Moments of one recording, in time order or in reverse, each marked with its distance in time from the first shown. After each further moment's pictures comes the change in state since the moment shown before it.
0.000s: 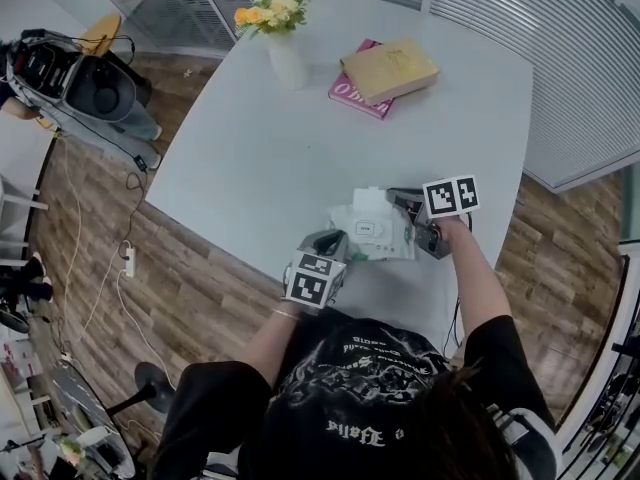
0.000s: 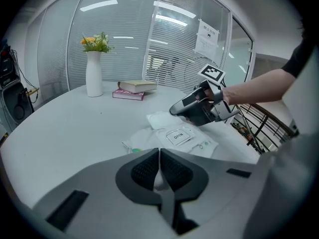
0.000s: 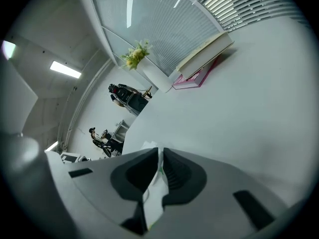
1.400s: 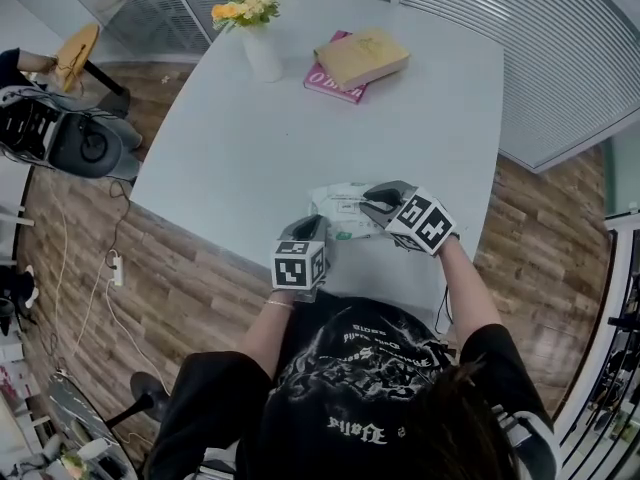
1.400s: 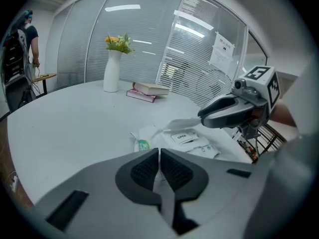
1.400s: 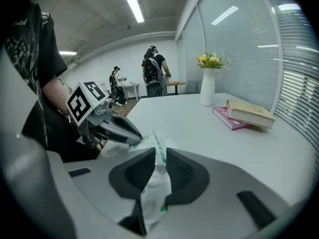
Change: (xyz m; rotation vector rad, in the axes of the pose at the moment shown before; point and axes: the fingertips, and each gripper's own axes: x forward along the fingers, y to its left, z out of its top) left arm -0.008 0.008 -0.009 -0.184 -0.090 0.056; right arm -0.020 0.075 -0.051 -0.830 0.109 -0.163
